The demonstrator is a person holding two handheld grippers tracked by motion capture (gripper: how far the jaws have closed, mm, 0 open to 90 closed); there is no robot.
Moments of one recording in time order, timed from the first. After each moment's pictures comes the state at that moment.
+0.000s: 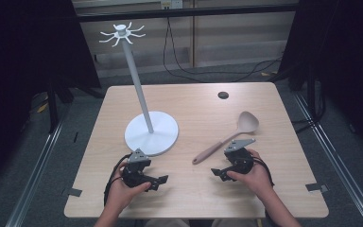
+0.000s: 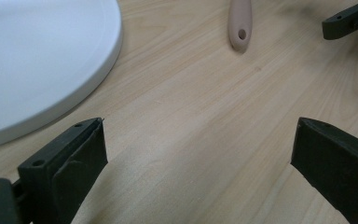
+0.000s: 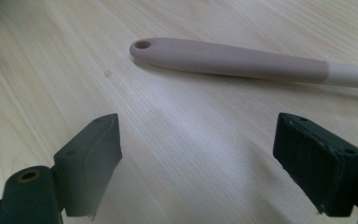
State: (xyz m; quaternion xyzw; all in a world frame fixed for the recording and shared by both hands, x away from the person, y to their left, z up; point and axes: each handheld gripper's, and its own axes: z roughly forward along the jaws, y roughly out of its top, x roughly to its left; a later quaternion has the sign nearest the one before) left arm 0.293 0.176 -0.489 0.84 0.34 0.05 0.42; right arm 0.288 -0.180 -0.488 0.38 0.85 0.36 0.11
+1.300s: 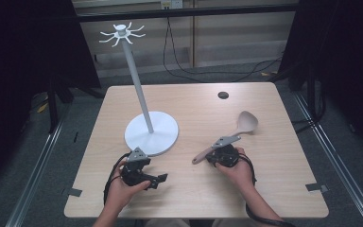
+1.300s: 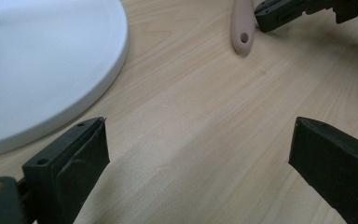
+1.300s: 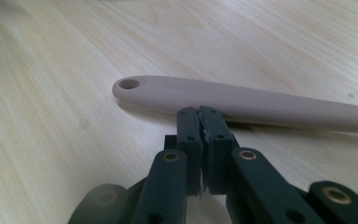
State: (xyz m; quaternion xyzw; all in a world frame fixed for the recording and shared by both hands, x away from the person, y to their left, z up) left arm 0.296 0.177 -0.487 0.84 0.34 0.06 0.42; right arm 0.311 -0.147 -0.501 0.40 0.83 0.36 0.13
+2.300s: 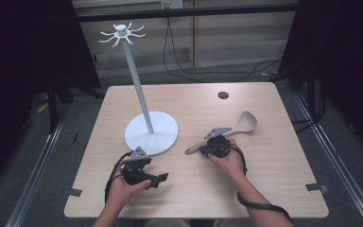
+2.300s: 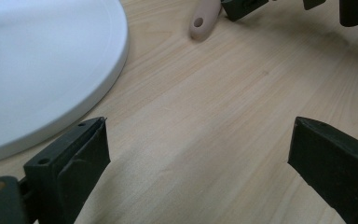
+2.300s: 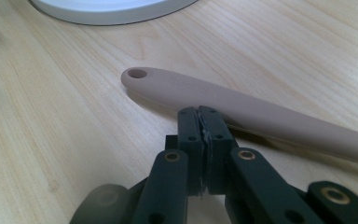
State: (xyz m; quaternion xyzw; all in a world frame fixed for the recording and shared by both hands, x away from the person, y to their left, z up) left arm 0.299 0.175 -0.488 0.84 0.34 0.06 0.42; right arm 0.346 -0.130 -0.502 0.39 0.84 0.36 0.13
